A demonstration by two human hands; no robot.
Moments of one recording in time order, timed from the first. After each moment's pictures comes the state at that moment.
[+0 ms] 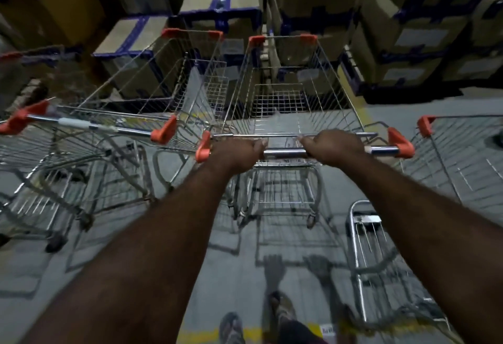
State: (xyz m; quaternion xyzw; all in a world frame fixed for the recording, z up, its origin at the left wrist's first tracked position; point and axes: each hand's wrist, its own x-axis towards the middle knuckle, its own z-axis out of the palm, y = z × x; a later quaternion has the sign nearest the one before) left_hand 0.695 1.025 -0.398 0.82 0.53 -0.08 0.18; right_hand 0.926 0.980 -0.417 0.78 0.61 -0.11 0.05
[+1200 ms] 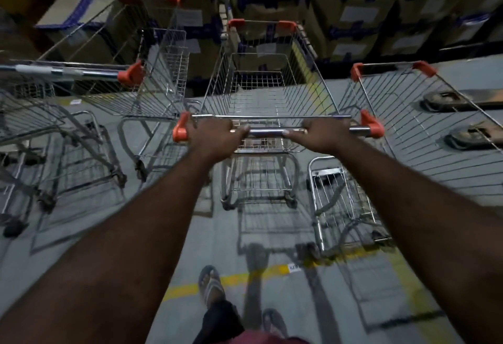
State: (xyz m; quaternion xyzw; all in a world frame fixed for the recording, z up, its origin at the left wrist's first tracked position) left_hand 0.676 0.858 -0.428 0.84 0.54 -0.01 0.09; right_hand 0.923 0.770 -0.407 0.79 0.59 -0.14 0.04
